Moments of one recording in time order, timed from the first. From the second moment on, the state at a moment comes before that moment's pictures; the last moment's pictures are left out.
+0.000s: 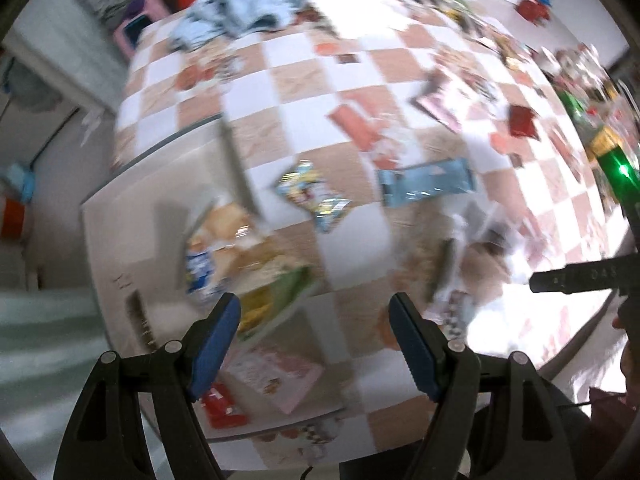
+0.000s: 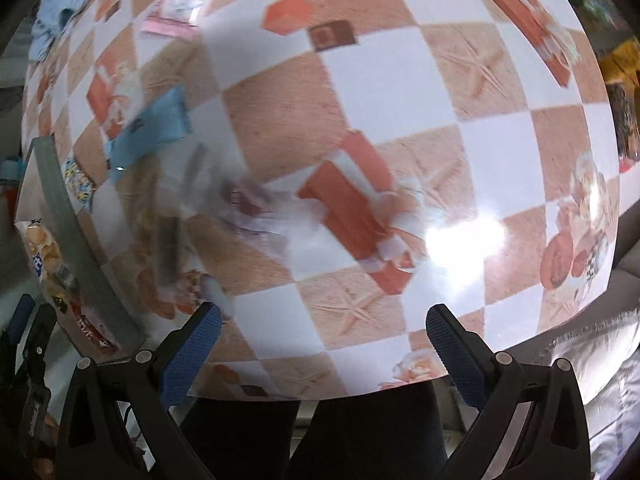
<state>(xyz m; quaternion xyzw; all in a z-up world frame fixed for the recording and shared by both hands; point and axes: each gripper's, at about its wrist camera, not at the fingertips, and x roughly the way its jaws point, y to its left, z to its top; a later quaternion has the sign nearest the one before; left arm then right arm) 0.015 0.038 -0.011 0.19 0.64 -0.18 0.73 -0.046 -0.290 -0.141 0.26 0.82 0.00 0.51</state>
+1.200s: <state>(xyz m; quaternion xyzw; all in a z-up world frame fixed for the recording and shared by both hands) -0.026 -0.003 -0.063 0.23 0.69 -0.16 0.66 -0.007 -0.271 -0.146 0.01 0.78 0.14 0.61</state>
